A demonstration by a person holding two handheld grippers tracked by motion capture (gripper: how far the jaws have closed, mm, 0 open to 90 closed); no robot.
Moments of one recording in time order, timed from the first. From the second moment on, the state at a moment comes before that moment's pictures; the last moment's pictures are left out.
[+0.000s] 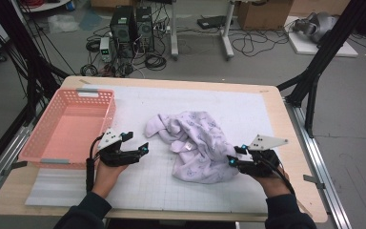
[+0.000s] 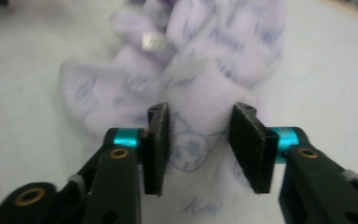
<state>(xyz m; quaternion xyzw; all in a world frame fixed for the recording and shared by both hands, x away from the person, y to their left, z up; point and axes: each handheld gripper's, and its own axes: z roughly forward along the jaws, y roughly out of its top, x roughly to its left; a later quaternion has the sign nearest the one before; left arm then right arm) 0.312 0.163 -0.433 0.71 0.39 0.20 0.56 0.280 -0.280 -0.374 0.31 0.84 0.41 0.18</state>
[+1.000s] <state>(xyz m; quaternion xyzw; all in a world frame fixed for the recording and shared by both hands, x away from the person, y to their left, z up) 0.313 0.162 -0.435 0.71 0.38 0.20 0.55 0.412 -0.205 -0.413 0.36 0.87 0.31 0.13</state>
